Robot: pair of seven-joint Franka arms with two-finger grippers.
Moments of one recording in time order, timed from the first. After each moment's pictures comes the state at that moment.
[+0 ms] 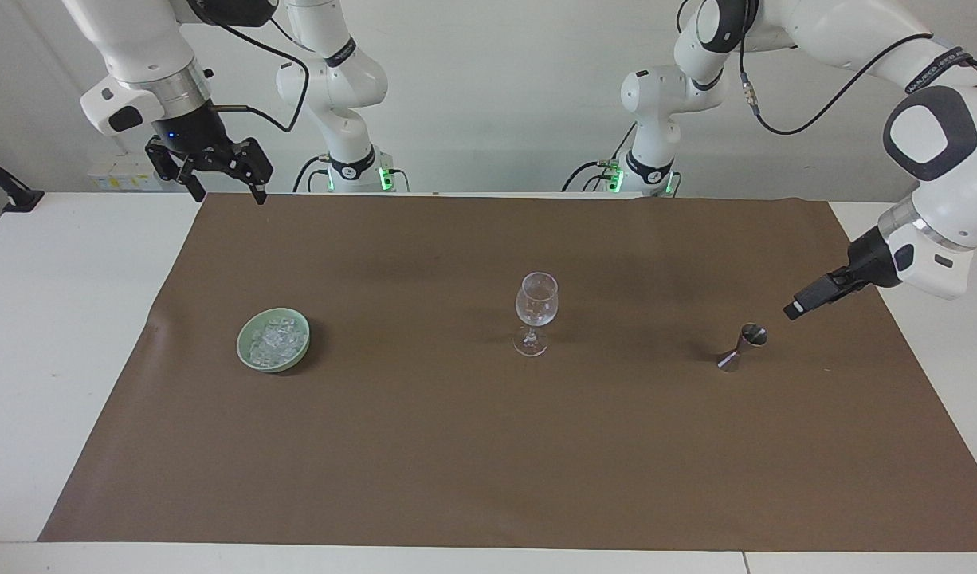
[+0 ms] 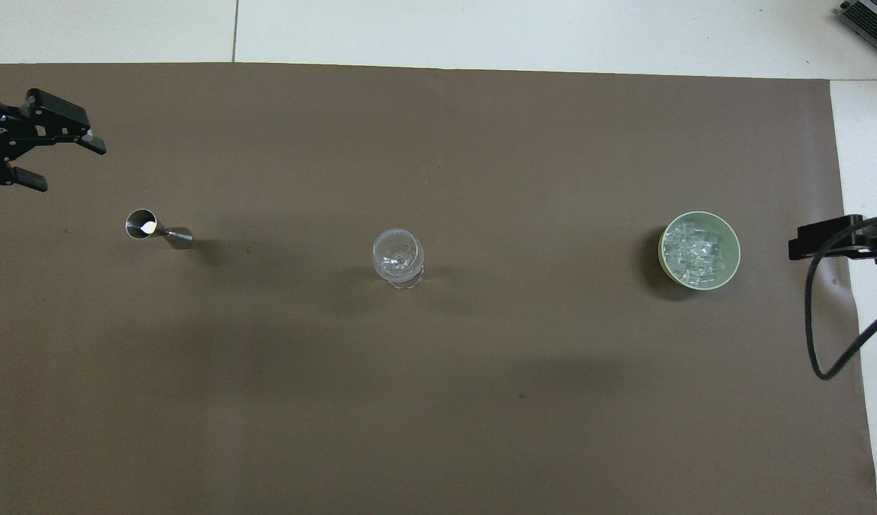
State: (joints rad) left arm 0.10 0.38 0.00 -1.25 -0.25 1.57 -0.36; right arm 0.05 -0.07 -0.09 -1.60 0.00 1.54 0.02
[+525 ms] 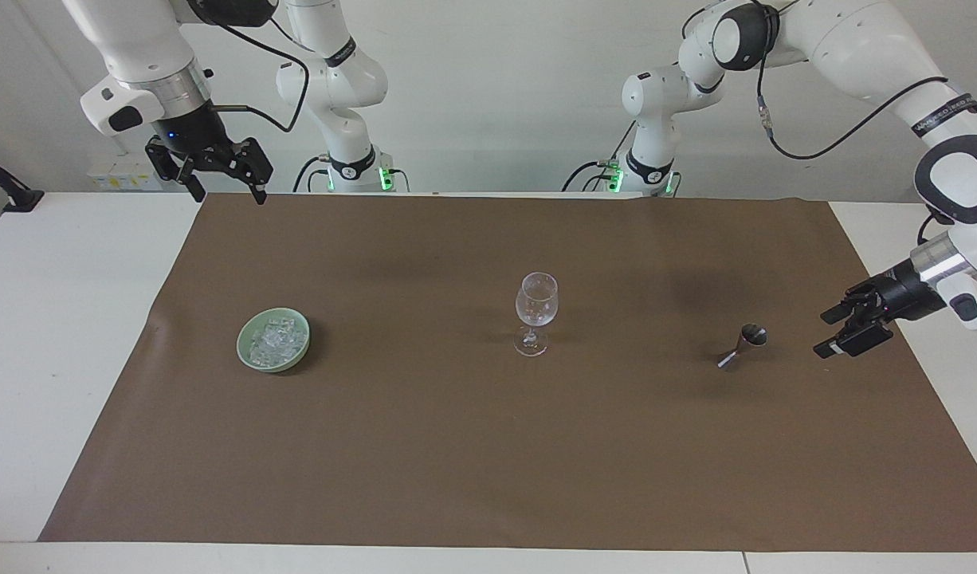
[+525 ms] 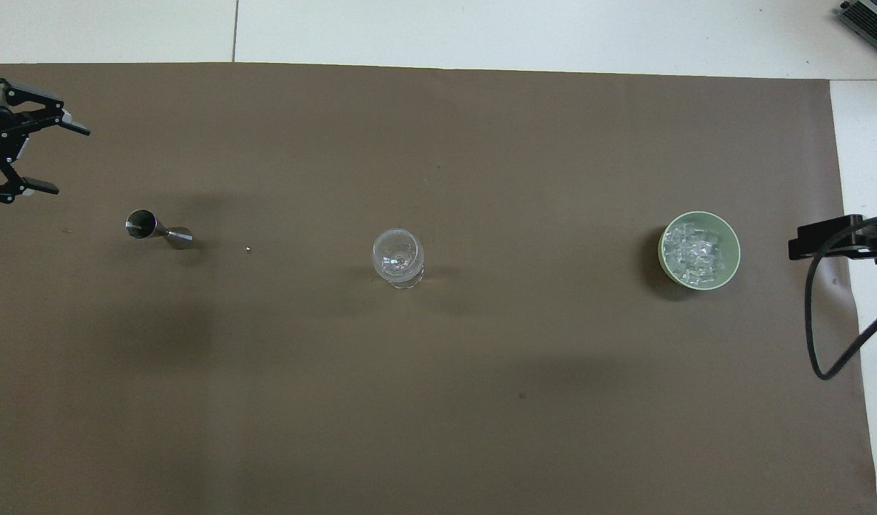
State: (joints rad) left arm 0.24 0.49 -0.01 -1.26 -0.45 1.65 -0.67; right arm 0.05 -0.07 -0.09 -1.60 0.00 1.54 0.02
